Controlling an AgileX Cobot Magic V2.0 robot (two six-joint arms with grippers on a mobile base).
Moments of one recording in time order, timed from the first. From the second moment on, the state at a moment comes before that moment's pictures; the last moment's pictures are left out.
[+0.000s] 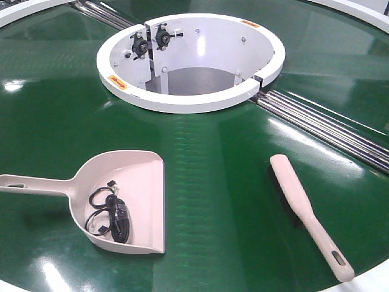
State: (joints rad) left arm -0.02 -0.01 0.03 0.01 0.06 0.00; right arm 0.21 0.06 -0.20 0.04 0.29 -0.10
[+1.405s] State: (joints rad) left arm -0.02 -0.01 0.03 0.01 0.06 0.00; right arm 0.14 -0.01 0.03 -0.06 0.01 0.02
